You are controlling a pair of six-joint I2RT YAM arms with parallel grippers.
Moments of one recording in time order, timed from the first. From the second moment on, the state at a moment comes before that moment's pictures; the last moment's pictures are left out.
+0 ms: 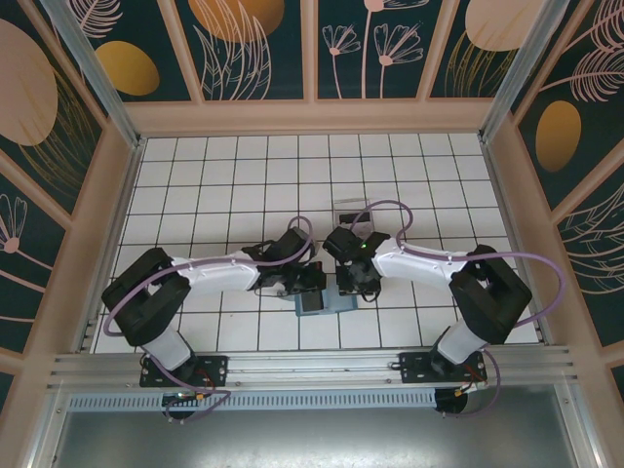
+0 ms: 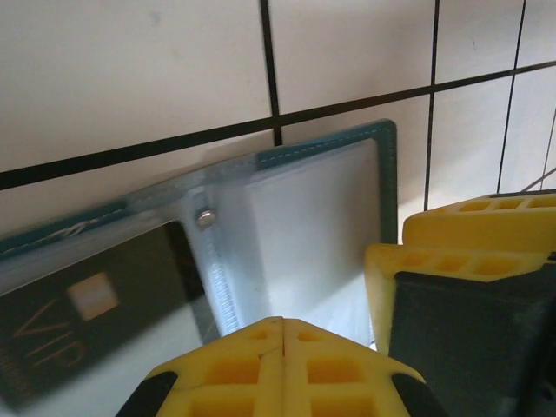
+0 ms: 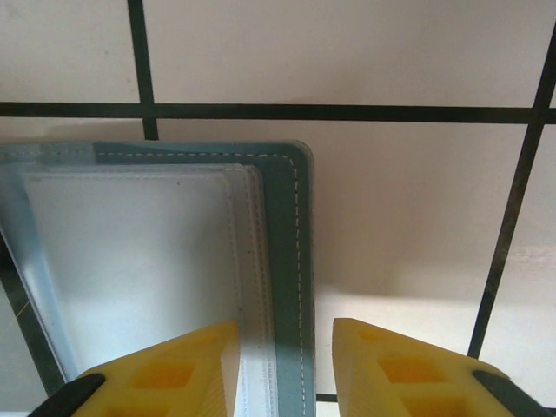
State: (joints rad) left arm -0.88 1.66 0.85 -0.14 0.36 -0.94; right arm 0.86 1.57 0.91 -0.77 0.02 0.79
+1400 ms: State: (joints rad) left arm -0.92 1.86 1.00 -0.19 0.40 -0.87; right arm 0.82 1.45 0.86 -0.71 -0.03 0.81
